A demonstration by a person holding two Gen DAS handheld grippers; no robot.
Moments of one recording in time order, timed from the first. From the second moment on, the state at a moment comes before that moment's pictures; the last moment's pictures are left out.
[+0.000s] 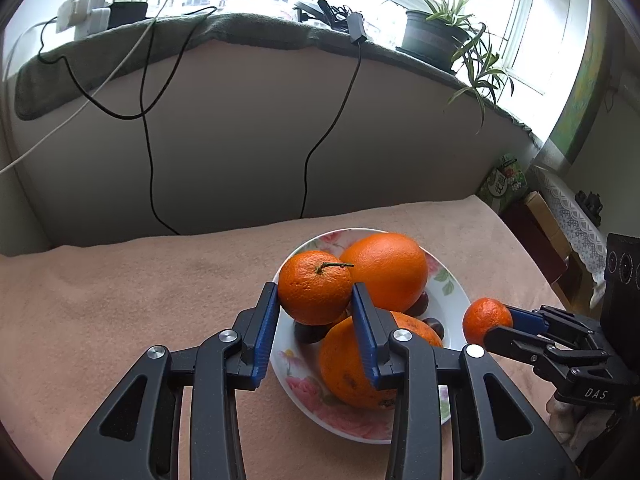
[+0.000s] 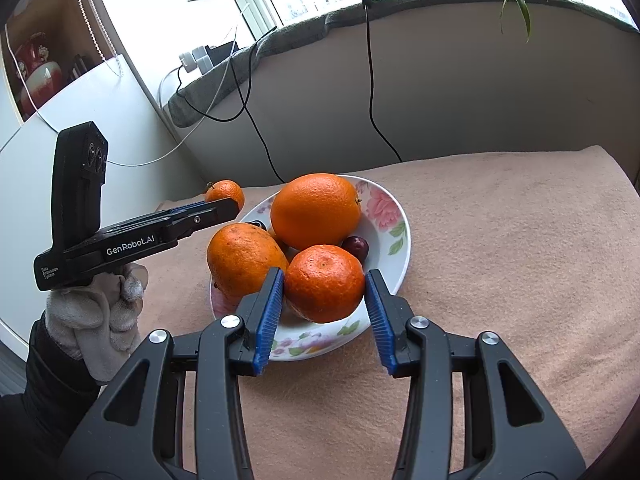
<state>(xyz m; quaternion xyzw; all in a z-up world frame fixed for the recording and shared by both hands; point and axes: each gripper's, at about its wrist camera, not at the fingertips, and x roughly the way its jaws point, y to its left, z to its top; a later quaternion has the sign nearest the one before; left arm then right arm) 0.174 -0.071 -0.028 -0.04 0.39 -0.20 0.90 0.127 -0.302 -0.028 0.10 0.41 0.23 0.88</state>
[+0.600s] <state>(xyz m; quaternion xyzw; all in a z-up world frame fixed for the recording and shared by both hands) 0.179 -0.077 -0.027 -0.04 0.38 -0.20 0.90 0.131 -0.291 -0.035 0.09 0.41 0.23 0.88</state>
